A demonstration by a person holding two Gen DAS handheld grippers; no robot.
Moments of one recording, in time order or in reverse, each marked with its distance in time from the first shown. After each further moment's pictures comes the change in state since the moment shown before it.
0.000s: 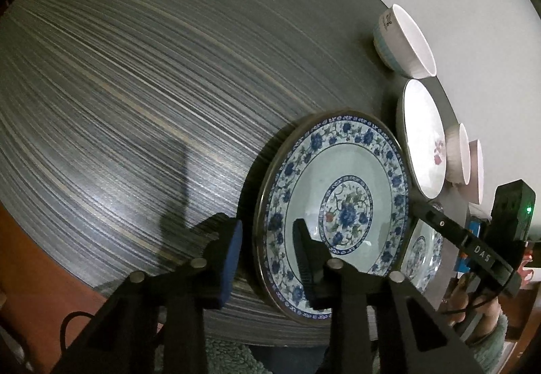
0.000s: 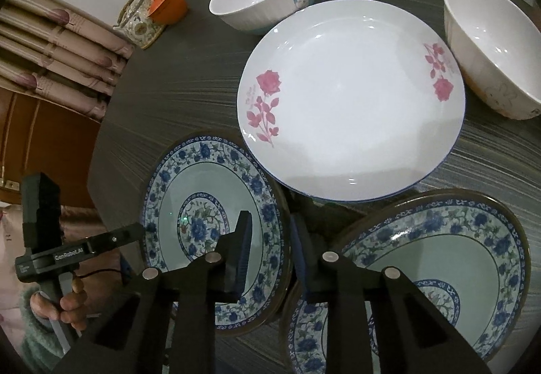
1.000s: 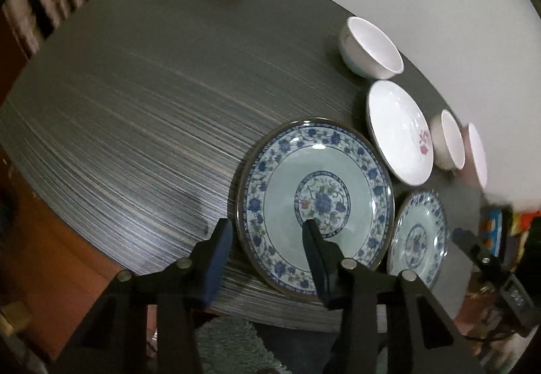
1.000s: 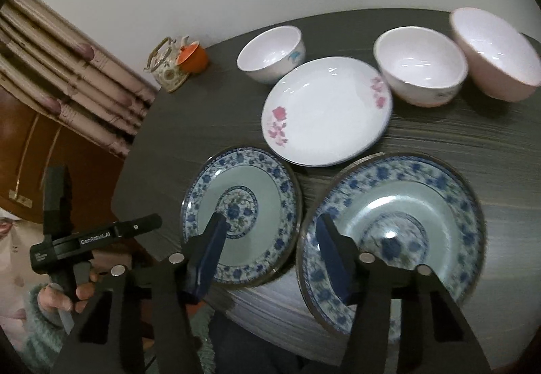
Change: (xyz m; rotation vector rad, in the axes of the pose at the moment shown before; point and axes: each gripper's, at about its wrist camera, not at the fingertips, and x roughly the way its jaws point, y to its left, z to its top) left arm -0.056 -0.036 -0.022 0.075 -0.123 0.100; right arm -0.089 0.018 -0.065 0.025 -0.228 0.019
